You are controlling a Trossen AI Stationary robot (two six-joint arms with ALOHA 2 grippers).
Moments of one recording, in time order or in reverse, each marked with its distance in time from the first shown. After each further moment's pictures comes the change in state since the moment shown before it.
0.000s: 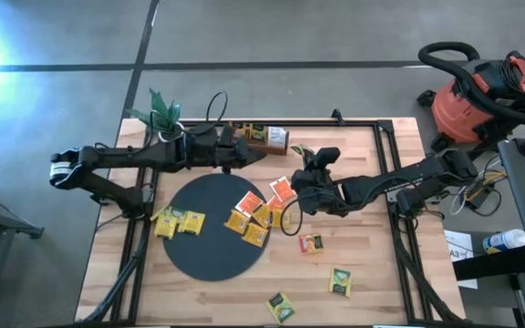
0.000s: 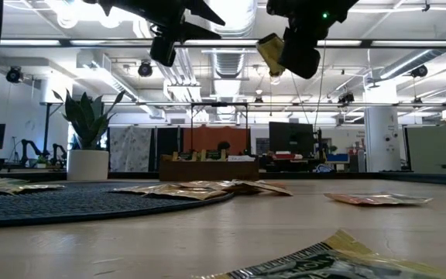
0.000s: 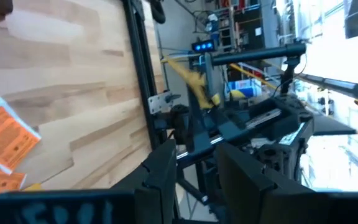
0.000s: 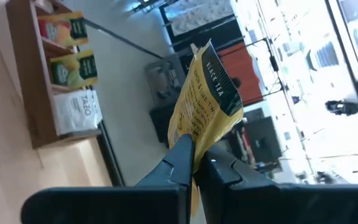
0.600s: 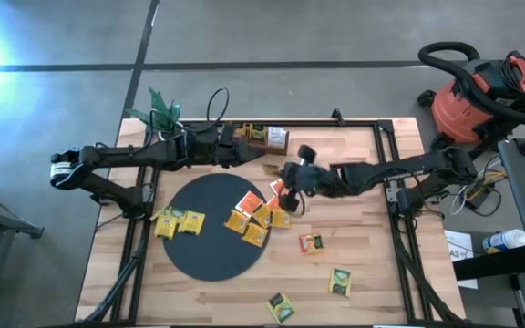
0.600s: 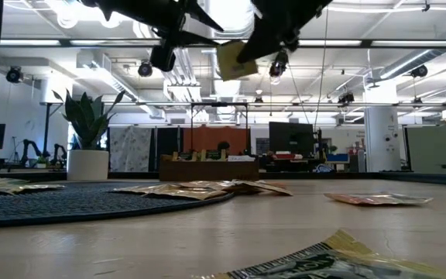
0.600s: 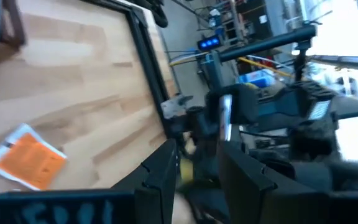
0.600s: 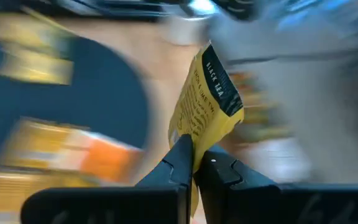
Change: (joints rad) left arm 0.026 0.001 -0.010 -0.017 0.010 0.161; right arm -0.129 -0.007 0.091 0.030 -0.921 0.542
